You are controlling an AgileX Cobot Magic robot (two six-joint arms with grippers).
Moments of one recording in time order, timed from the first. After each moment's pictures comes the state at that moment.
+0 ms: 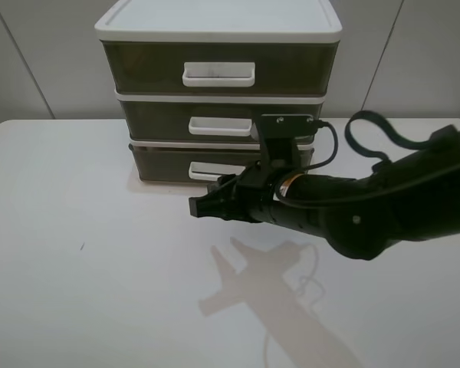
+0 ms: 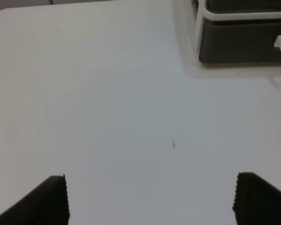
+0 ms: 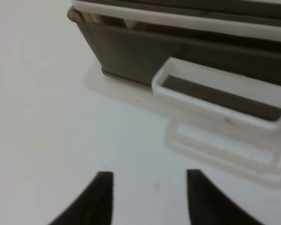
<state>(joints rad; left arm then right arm) 0.04 0.00 -0.50 -0.07 1.06 0.11 0.84 1.71 -0.65 0.39 -0.35 0.05</state>
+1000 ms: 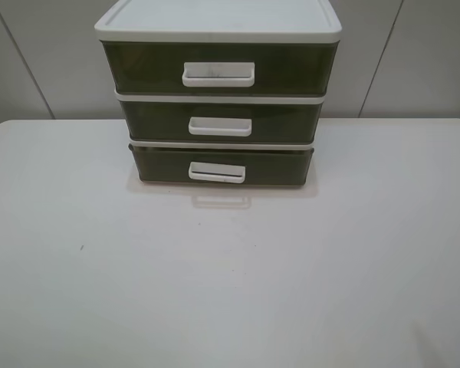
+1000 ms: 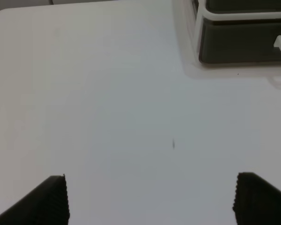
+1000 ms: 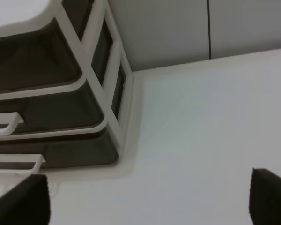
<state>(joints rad) 0.04 0.00 -0.50 -0.07 1.06 0.11 -0.04 0.42 -0.64 0.14 0.80 0.03</state>
